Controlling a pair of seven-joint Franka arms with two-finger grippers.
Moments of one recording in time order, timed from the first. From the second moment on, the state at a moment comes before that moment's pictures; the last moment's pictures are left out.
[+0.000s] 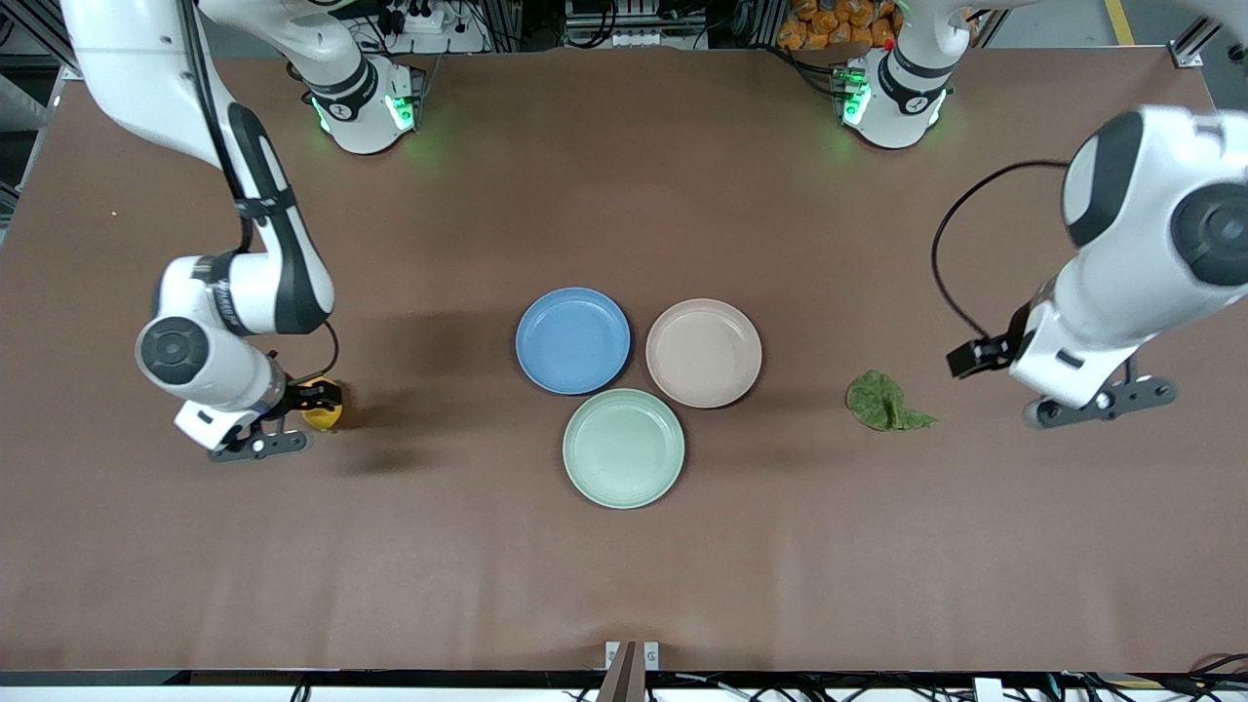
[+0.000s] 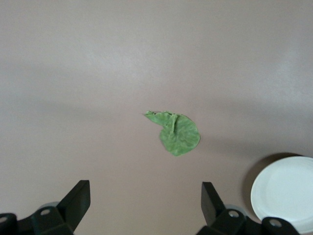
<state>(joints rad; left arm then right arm) -0.04 0.26 -0.18 -1.49 0.15 1.69 -0.38 0.27 0.46 -0.23 -1.80 -0.04 2.19 -0.09</state>
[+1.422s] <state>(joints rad) 0.06 0.09 -0.17 -1.49 0.07 1.56 -0.27 0.21 0.00 -0.14 -1.74 -0.03 1.59 -0.09</state>
